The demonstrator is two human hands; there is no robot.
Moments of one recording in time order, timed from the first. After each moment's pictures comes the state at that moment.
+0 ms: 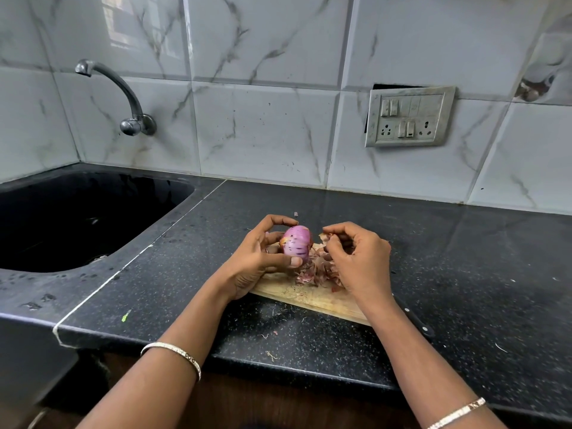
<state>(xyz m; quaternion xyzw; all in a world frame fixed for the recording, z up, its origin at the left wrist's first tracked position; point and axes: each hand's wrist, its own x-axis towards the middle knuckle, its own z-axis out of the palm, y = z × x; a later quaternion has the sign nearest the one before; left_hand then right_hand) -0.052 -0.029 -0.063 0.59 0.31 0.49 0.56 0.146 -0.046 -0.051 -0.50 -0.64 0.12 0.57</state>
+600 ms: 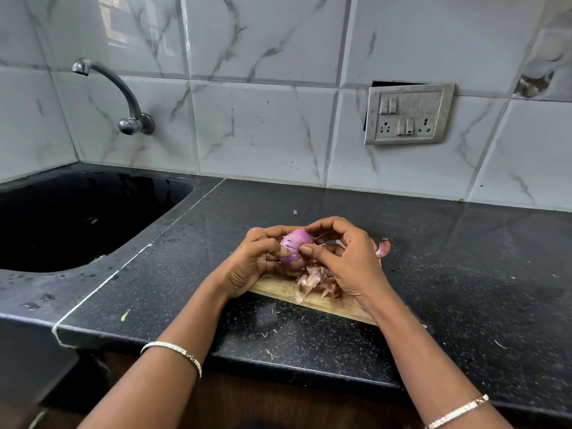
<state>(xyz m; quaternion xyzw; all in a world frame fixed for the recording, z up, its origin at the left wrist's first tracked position) -0.051 -0.027 -0.061 0.59 0.27 0.46 0.60 0.144 -0.042 -0.050 -0.39 -0.69 0.29 0.54</state>
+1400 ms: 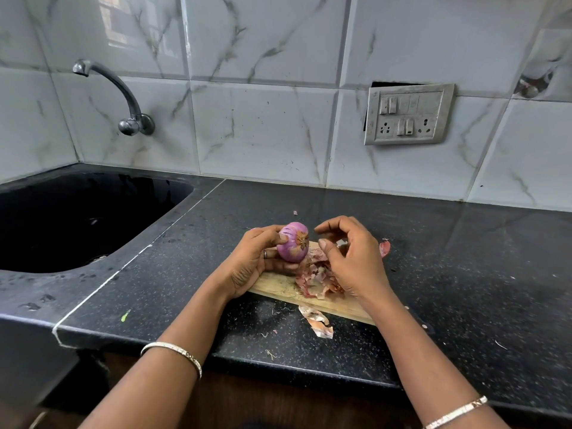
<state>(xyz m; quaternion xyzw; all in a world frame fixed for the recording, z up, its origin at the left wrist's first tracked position) -0.046 -0.027 -0.061 0.52 0.30 0.50 0.62 0.147 -0.043 -0.049 -0.47 -0.70 0.15 0.52</state>
